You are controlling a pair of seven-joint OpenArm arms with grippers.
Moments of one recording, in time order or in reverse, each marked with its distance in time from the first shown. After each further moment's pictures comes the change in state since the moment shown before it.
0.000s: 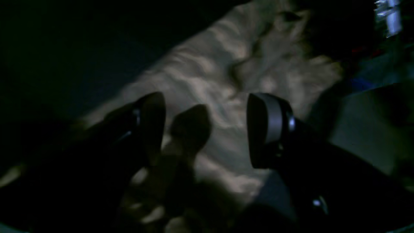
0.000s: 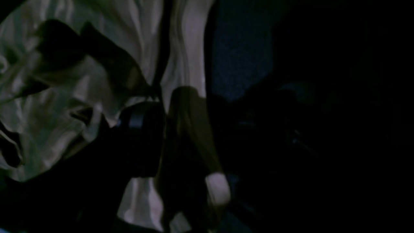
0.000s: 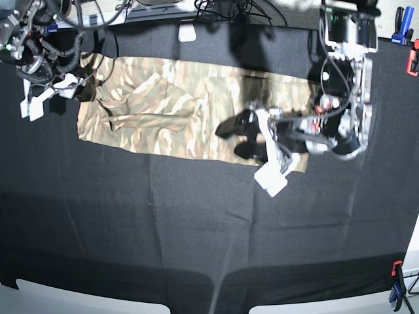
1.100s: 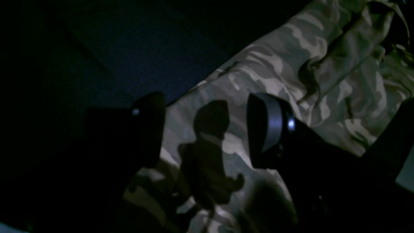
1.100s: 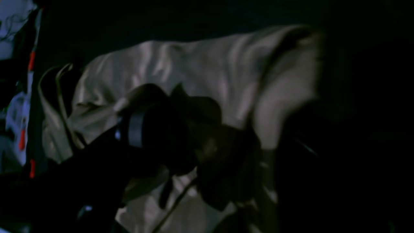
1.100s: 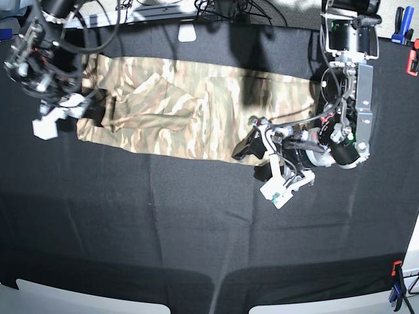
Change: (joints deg) left arm -0.5 0.0 0.0 0.0 15.6 1.2 -9.4; right arm 8.2 1.1 -5.2 -16.9 11.1 8.8 2.0
